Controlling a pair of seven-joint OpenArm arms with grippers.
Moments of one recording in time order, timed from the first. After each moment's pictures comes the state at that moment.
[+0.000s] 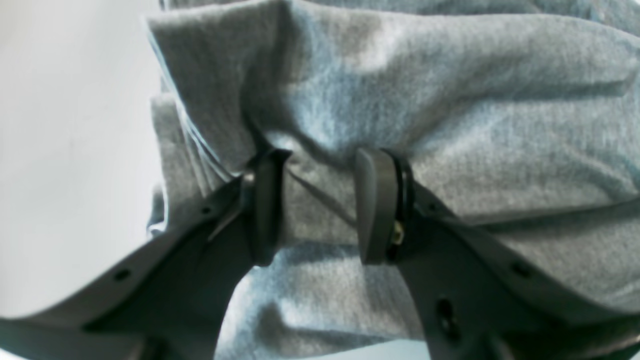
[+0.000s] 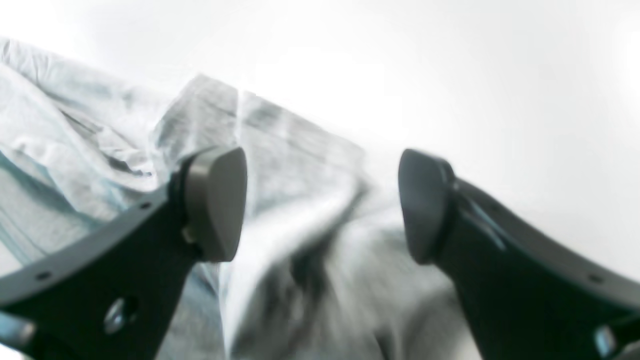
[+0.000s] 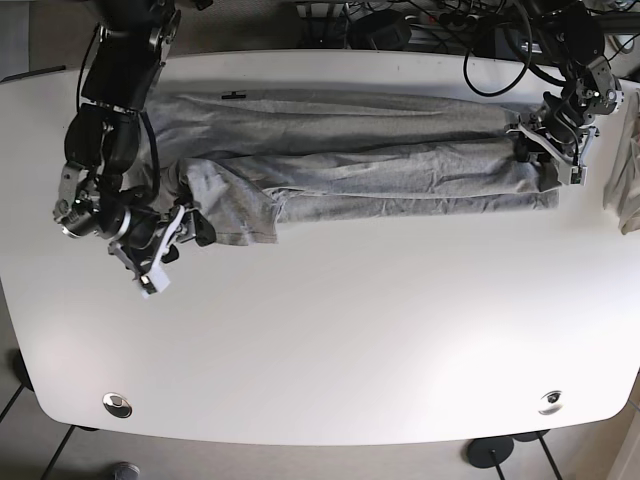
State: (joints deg) left arm 13.5 -14.2 -34.5 88.9 -23.4 -30.5 47.5; right arm 12.7 11.1 17.1 87.2 30.7 38.9 -69.2
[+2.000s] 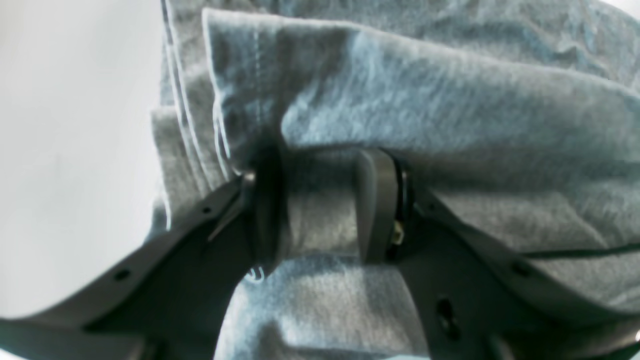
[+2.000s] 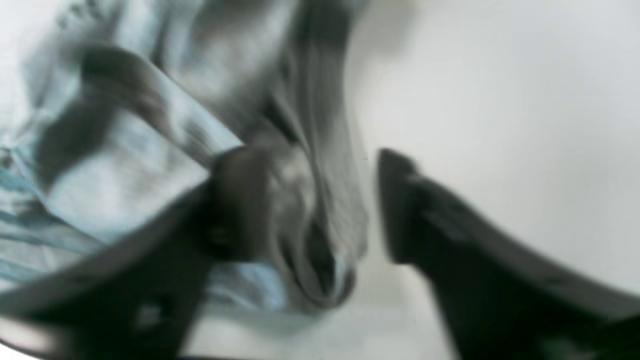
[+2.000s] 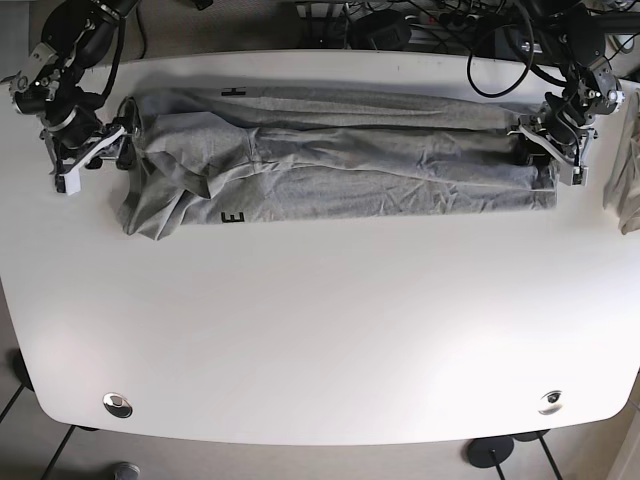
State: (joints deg) left arm 13.2 -14.7 -34.5 86.0 -24.7 -31.1 45.4; right arm -10.3 8.9 42.2 107.2 32.1 31.6 -68.7
